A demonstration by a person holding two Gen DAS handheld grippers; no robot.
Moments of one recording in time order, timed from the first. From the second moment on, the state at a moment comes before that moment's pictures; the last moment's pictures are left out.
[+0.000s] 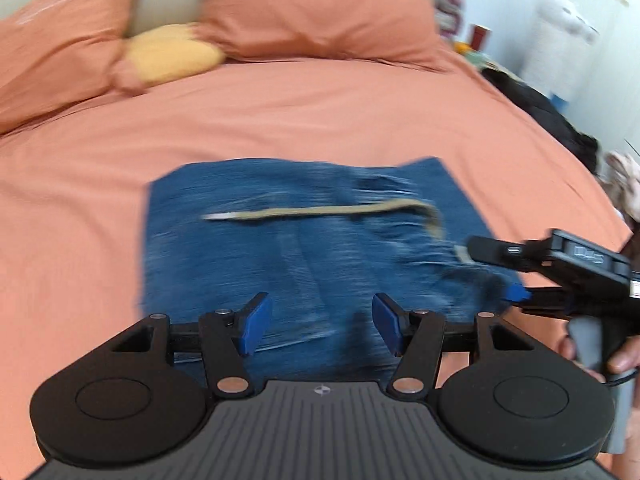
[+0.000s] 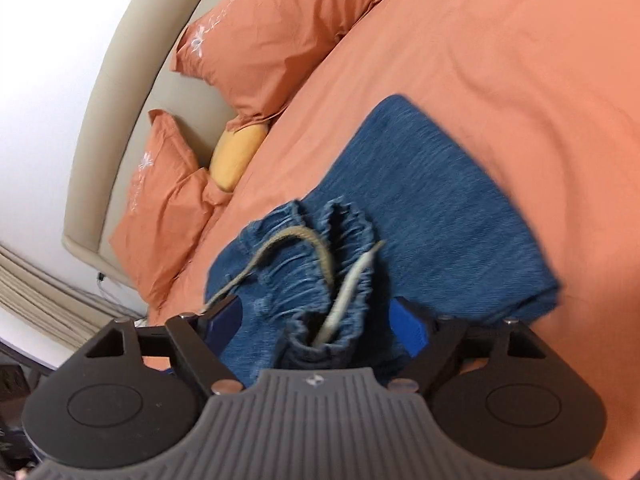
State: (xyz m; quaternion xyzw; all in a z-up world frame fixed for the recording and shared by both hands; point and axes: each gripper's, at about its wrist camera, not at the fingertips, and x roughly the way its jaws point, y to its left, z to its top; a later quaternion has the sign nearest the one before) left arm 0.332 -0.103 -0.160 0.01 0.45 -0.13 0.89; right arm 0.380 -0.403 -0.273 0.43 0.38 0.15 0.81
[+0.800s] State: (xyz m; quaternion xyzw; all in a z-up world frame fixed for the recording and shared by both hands) left arm 0.318 0.015 -0.169 -0.09 0.45 -0.10 0.88; right arm 0.491 -0.358 -0.263 0.26 0.59 0.17 0.75
